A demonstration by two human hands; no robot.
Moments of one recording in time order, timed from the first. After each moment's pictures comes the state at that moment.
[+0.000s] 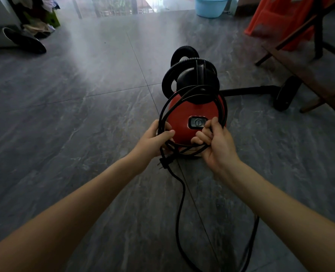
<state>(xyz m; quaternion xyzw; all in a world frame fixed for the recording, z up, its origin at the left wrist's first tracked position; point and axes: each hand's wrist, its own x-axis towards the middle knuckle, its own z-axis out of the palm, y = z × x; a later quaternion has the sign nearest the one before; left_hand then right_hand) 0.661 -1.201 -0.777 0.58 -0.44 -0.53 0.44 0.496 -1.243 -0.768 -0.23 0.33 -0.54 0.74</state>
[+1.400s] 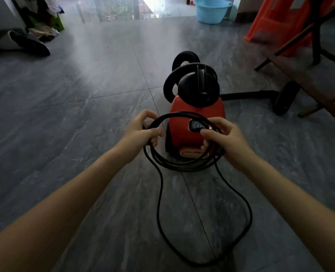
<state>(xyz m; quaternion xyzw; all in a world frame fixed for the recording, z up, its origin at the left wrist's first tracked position) 0.692 -1.206 -0.759 0.56 -0.45 -0.49 0.50 0.450 -1.257 -0.754 -0.56 0.42 -0.36 0.62</state>
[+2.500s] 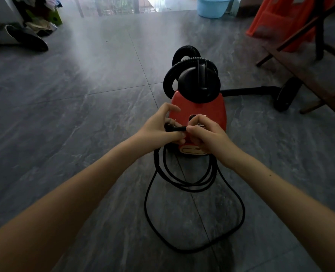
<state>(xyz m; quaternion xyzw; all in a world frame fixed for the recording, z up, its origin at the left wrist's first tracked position) 0.656 -1.210 -0.739 0.55 -0.55 -0.49 0.40 0.480 -1.243 -0.745 -0.67 0.40 -0.28 0.56</state>
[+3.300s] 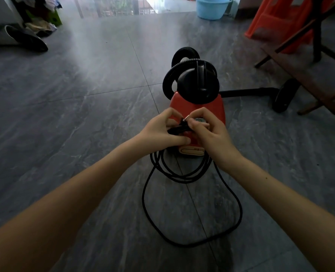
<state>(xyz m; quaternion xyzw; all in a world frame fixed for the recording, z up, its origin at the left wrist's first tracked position) 0.655 -1.211 -0.743 0.57 -0.61 -0.42 0.36 0.484 -1.234 -0.742 -0.66 0.37 -0.38 0.53</state>
